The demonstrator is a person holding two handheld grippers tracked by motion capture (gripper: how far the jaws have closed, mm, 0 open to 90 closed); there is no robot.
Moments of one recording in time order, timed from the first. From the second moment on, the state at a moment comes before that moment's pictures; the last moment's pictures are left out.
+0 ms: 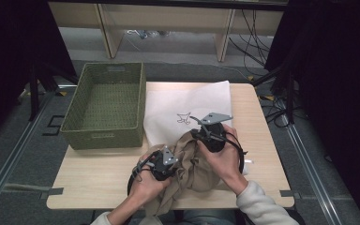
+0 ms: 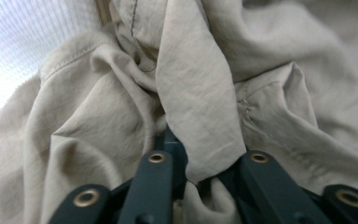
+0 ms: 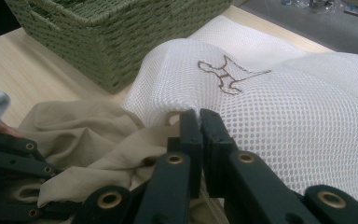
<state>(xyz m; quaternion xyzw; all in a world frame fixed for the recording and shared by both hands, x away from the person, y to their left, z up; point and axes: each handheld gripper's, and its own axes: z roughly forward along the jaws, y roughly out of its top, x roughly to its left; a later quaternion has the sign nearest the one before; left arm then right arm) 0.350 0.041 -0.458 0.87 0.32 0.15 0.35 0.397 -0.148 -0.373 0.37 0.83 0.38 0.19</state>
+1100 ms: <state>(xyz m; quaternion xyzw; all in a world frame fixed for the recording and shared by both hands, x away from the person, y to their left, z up) 0.398 0.013 -0.449 0.79 0.39 0.15 0.45 0.392 -0.139 -0.372 0.35 0.83 0.40 0.18</state>
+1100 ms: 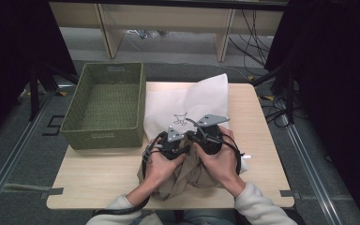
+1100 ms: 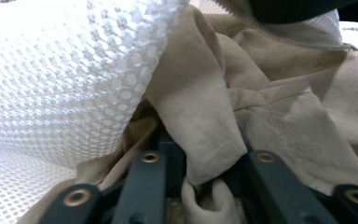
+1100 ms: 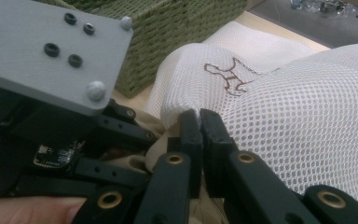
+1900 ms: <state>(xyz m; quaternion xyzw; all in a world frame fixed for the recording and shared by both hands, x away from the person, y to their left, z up) 0.350 0.053 -0.426 0.83 0.32 0.17 0.43 0.395 -0.146 -0.371 0.36 0.83 0.39 0.18</state>
